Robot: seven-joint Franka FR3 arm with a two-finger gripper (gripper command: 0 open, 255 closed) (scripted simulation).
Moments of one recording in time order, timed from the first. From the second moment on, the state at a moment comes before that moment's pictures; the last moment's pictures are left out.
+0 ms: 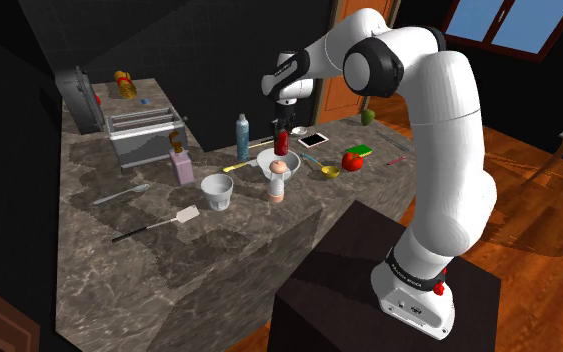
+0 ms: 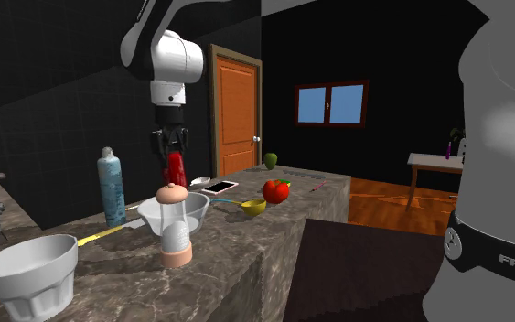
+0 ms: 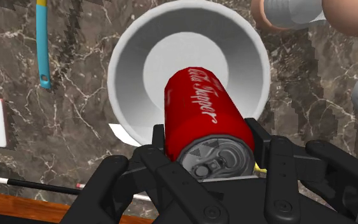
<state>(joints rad) -0.10 0.57 -0.30 -1.68 0.20 2.25 -0.49</state>
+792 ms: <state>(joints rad) -0.11 0.63 -0.28 -1.69 0.22 2.32 -0.50</state>
